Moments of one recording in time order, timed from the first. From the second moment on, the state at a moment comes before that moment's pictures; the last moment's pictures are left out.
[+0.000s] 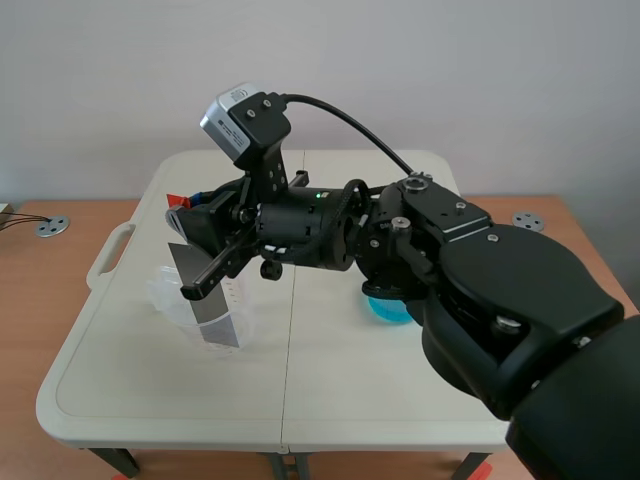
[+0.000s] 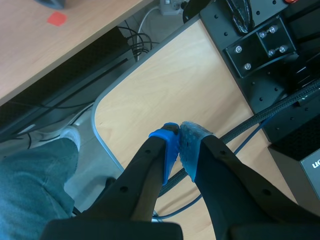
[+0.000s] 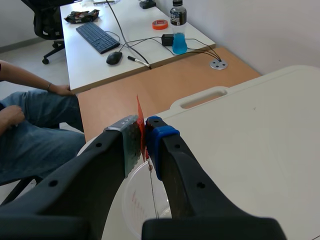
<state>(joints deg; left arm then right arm) 55.6 -31.2 -2.6 79.8 -0.5 -25.3 -11.2 13.3 2.8 -29.3 73.2 11.2 42.5 -1.9</state>
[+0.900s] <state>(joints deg) 55.6 -31.2 -2.6 79.8 -0.5 -25.4 -11.2 13.4 2.8 -29.3 71.5 7.1 42.5 -0.3</state>
